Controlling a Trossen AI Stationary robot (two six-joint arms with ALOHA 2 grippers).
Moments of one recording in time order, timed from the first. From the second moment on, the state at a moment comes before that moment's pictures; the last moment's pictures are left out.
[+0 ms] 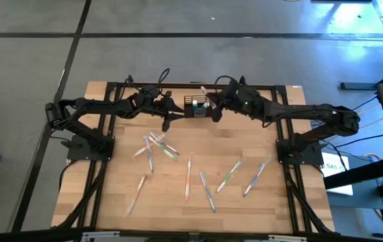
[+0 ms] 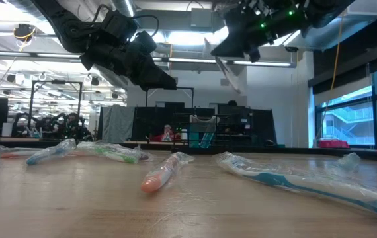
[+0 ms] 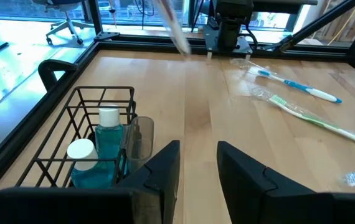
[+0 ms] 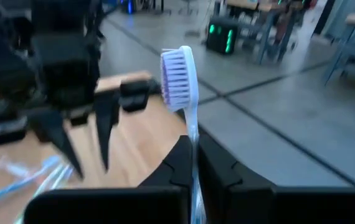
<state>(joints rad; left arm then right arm) 0.49 1.43 0.67 0.40 0.44 0.12 -0.27 1.36 0.86 0.29 0.22 0.03</state>
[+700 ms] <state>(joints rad) 0.49 1.43 0.67 0.39 0.44 0.12 -0.45 1.45 0.70 0.91 0.11 -0.04</state>
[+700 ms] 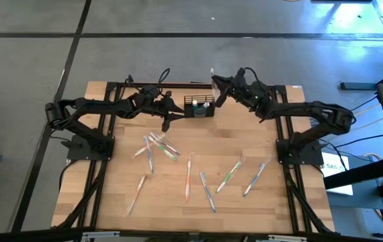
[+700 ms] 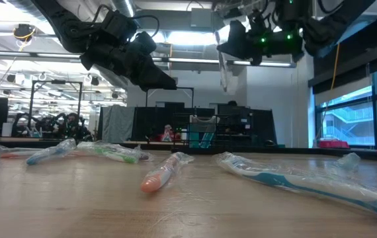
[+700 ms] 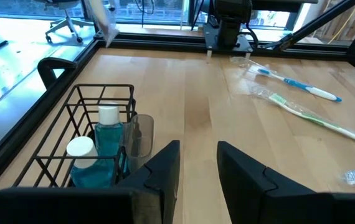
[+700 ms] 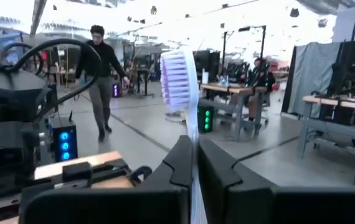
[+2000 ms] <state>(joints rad) 0.49 1.43 0.67 0.39 0.44 0.12 -0.52 1.71 0.69 1.19 0.03 -0.07</state>
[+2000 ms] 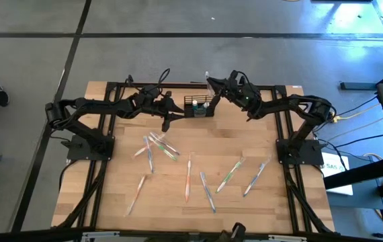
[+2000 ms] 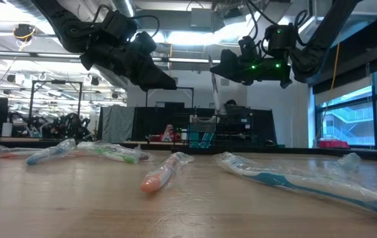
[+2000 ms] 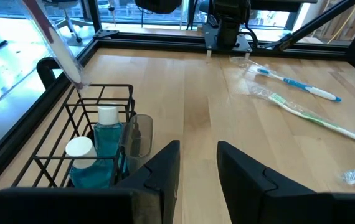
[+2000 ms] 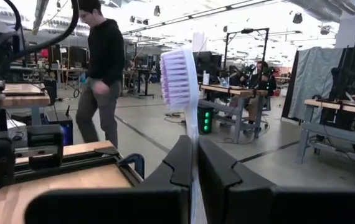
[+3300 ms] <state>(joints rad) 0.49 1.43 0.67 0.39 0.44 0.12 -0.52 1.81 0.69 1.25 0.04 -0.06</state>
